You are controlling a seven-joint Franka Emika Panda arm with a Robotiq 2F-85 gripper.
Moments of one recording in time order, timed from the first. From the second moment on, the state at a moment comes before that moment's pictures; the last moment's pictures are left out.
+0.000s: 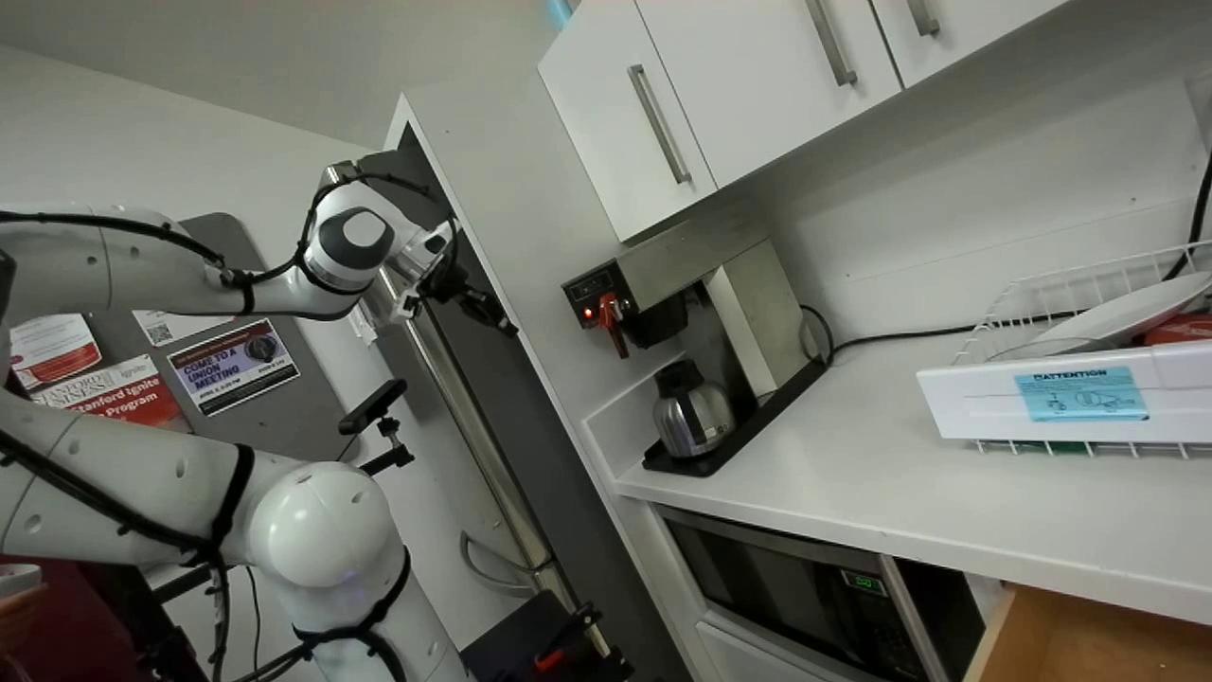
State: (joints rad) arm 0.29 -0.78 0.40 -2.52 0.06 2.22 0.56
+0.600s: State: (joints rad) arm 0.30 -0.84 0.40 -2.57 0.13 2.23 0.49
